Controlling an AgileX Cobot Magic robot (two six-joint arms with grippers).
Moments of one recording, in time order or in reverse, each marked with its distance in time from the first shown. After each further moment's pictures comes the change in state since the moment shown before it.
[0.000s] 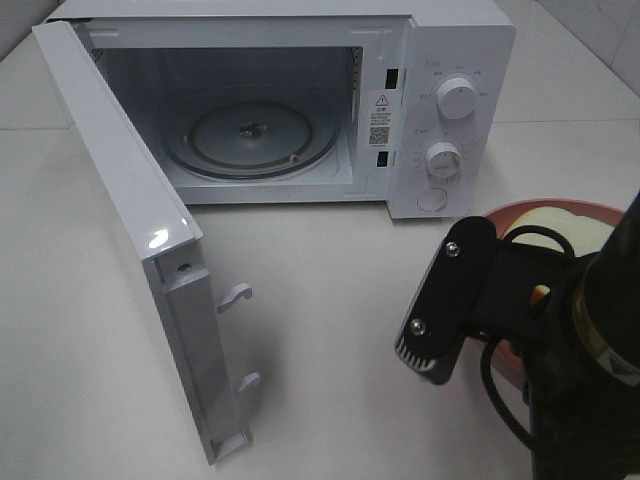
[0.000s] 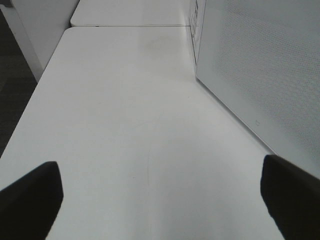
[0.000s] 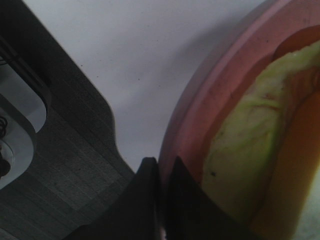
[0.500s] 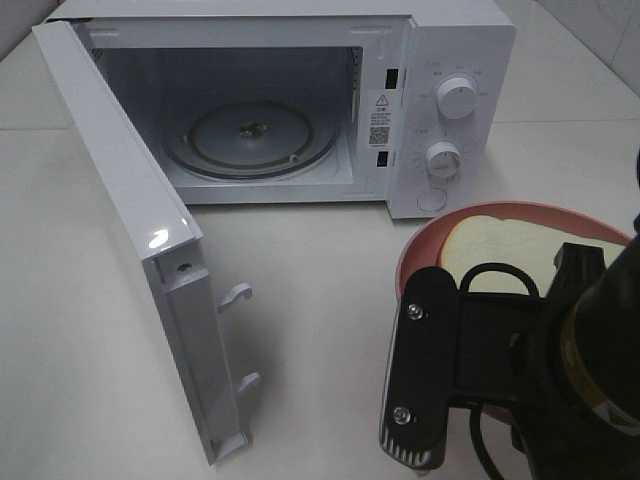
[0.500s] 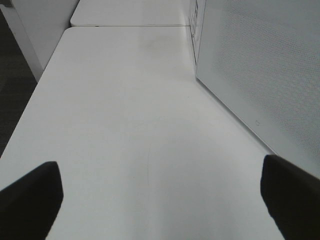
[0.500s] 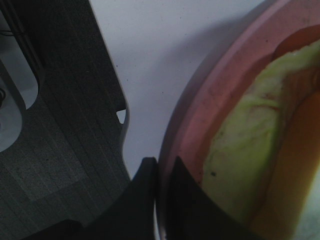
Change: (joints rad) left arm 0.000 0.000 0.000 0.000 0.000 0.000; right arm 0.114 0.000 0.000 -0.003 -0.017 -0.172
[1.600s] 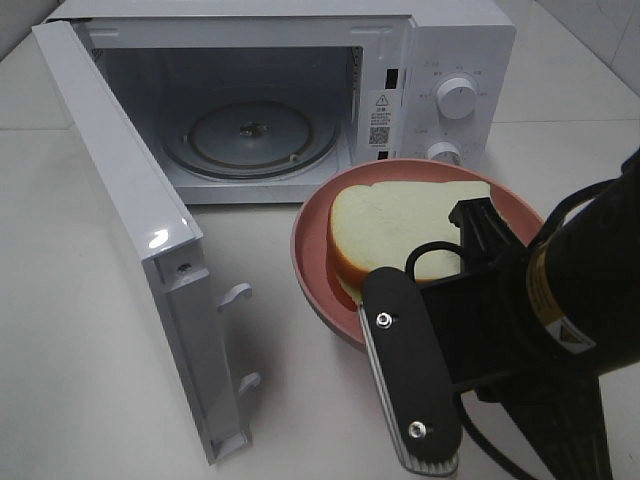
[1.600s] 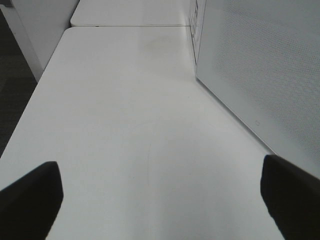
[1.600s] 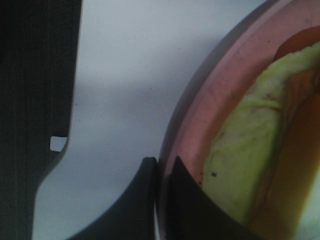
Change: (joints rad) left arm 0.000 0.000 0.000 0.000 0.000 0.000; right arm -0.132 0.000 0.000 -0.018 -0.243 -0.563
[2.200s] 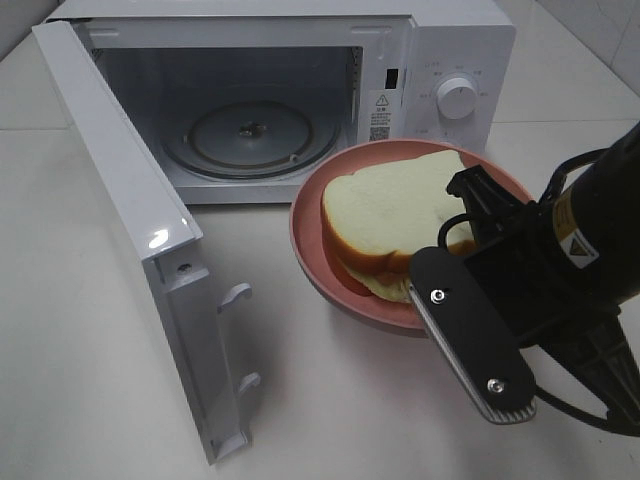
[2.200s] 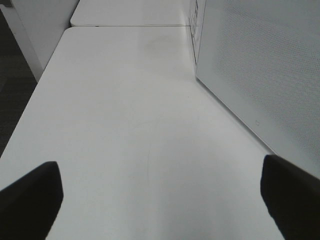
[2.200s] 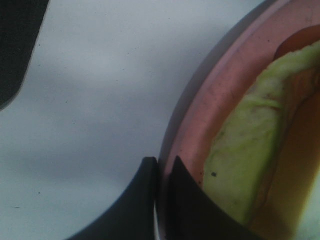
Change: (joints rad) left arm 0.000 0.000 0.000 0.000 0.000 0.000; right arm -0.251 0.000 0.001 0.099 -0.086 -0.546
